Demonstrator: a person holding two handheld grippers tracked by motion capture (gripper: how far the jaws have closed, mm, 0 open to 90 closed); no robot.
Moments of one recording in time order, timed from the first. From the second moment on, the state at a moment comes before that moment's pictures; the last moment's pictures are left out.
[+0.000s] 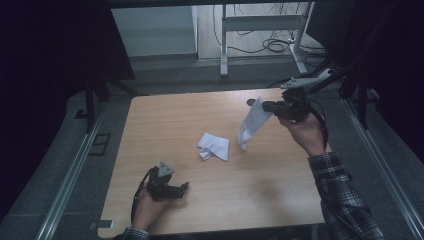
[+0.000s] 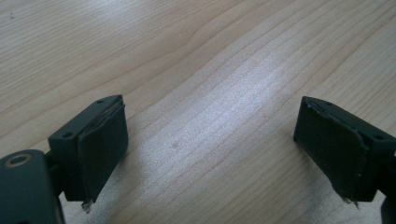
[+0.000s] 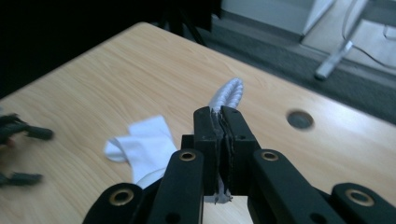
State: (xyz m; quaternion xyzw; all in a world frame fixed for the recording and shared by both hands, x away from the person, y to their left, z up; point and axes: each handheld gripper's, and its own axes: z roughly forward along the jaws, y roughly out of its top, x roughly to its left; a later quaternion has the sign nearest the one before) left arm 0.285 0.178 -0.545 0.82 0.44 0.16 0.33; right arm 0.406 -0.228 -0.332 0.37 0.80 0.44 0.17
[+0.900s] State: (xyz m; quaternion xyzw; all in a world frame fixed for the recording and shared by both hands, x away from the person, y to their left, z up) left arm 0.289 0.175 -0.543 0.83 0.44 0.15 0.32; right arm 0.399 -0.365 -0.482 0.51 0.77 0.34 0.14
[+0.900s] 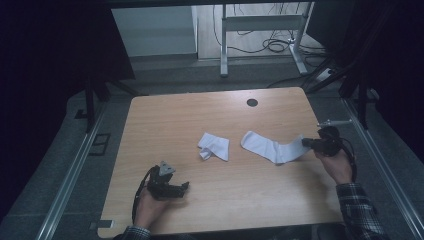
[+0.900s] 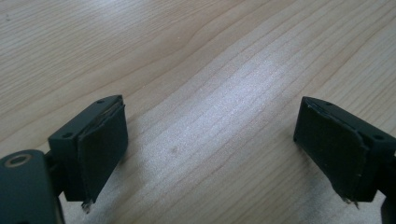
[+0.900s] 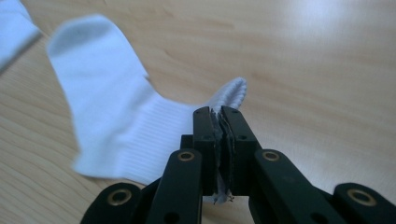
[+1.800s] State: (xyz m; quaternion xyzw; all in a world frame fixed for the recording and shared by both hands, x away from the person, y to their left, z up) left arm 0.373 0.067 -0.500 0.84 0.37 0.15 0.37; right arm 0.376 -0.372 -0.511 0.50 0.79 0.32 0.17
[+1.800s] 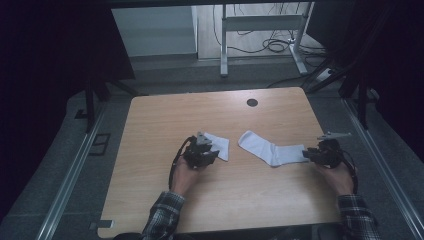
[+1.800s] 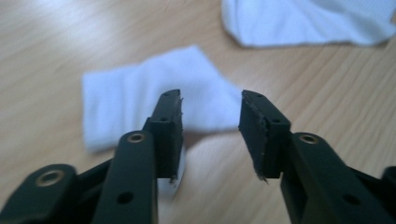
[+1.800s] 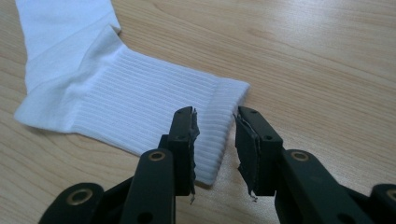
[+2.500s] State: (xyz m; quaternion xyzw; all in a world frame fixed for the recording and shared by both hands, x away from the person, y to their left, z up) left arm 0.439 -0.024 -0.515 0.85 0.37 0.14 0.35; right arm 0.373 -0.372 -0.514 0.49 0.79 0.32 0.18
